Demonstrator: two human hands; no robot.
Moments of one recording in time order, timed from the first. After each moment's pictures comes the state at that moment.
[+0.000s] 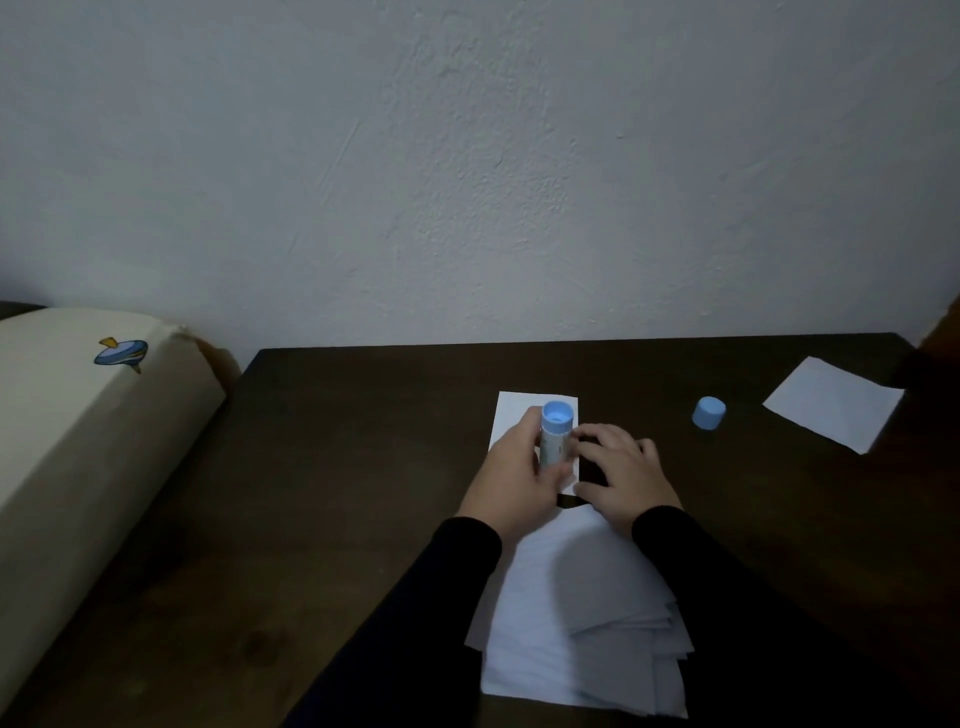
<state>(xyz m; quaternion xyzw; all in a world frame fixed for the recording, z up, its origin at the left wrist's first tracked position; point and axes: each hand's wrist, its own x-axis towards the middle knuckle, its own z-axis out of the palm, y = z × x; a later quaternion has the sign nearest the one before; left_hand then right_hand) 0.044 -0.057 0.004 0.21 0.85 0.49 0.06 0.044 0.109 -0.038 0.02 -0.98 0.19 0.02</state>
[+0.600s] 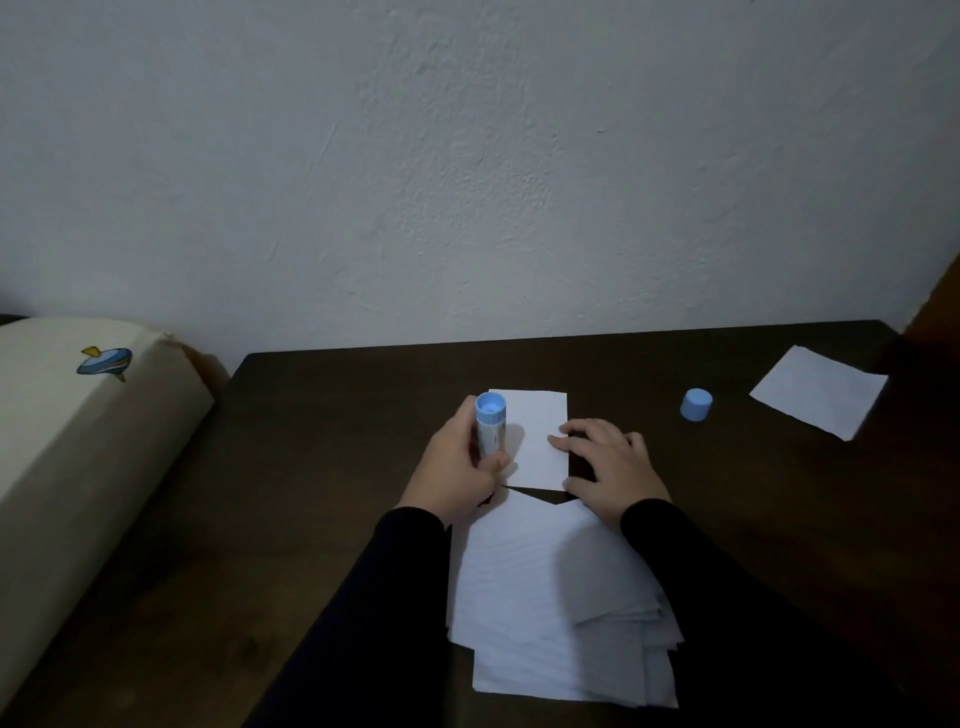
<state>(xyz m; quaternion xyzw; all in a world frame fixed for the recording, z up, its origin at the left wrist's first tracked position) 0.023 -0.094 0.008 0.15 0.85 0.50 0.09 0.042 0.110 -0.037 0.02 -0.98 0.18 0.00</state>
